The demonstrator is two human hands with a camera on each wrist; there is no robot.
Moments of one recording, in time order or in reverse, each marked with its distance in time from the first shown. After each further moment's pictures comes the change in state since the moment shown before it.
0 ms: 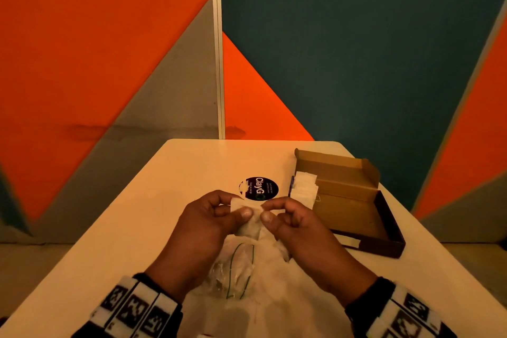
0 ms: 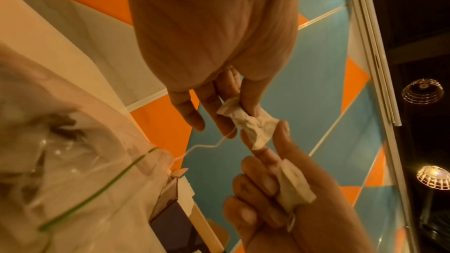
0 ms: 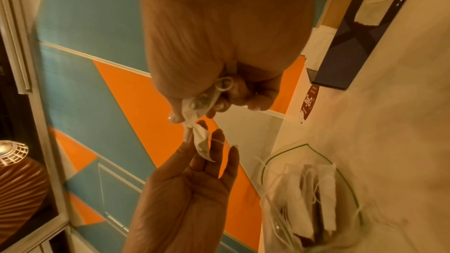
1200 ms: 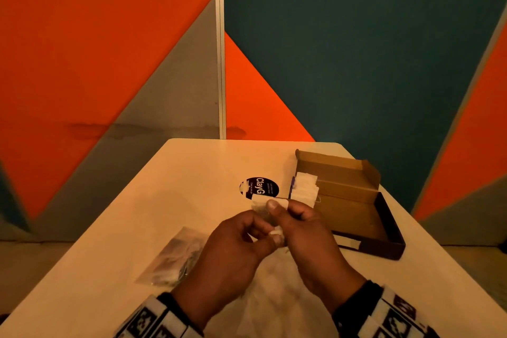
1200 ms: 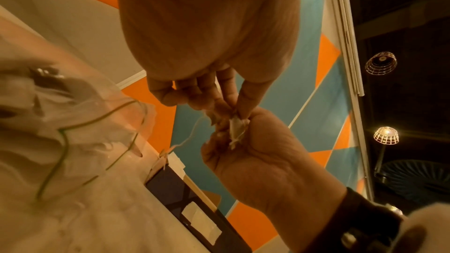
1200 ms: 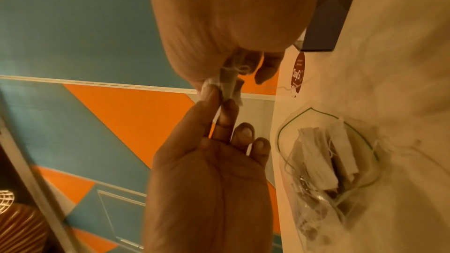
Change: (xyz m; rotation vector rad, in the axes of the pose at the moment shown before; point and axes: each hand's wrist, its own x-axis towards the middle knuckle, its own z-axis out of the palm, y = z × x) left_hand -0.022 -0.016 0.025 0.425 -0.081 0.055; right_hand 0.011 0.012 0.014 0.192 0.294 0.014
